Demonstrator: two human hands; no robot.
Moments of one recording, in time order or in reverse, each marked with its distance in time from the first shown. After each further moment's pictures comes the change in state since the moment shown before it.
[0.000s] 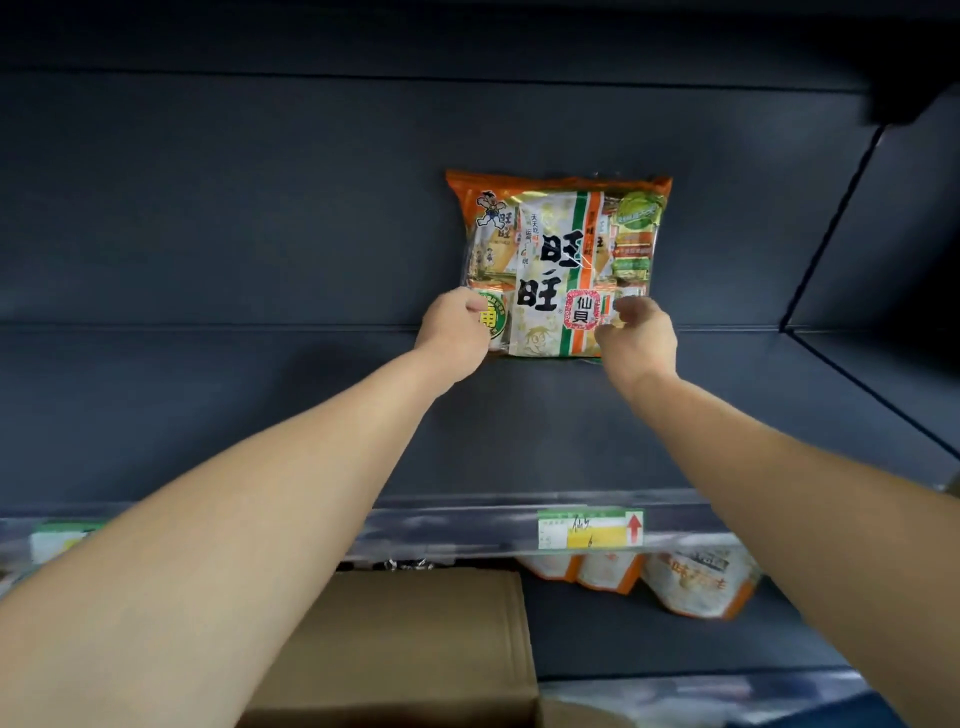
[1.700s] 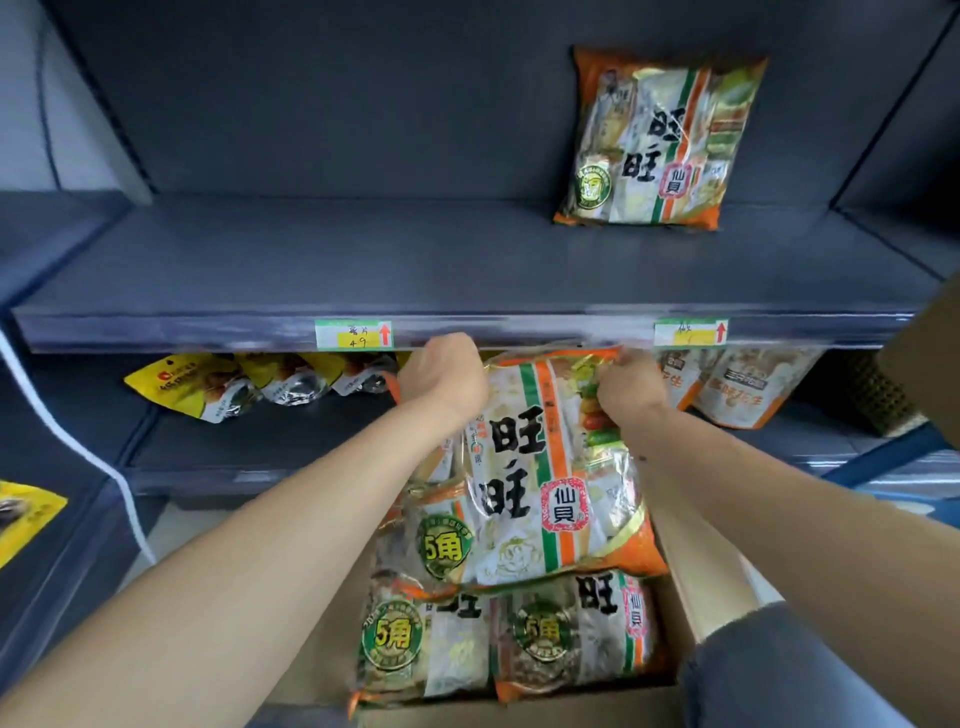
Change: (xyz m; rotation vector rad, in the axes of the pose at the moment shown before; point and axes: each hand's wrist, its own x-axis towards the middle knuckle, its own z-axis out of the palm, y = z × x) left_hand -0.240 -0.097 -0.166 0.791 -0.220 -0.147; right_hand -0.276 -0.001 0.054 -0.050 -0.275 0.348
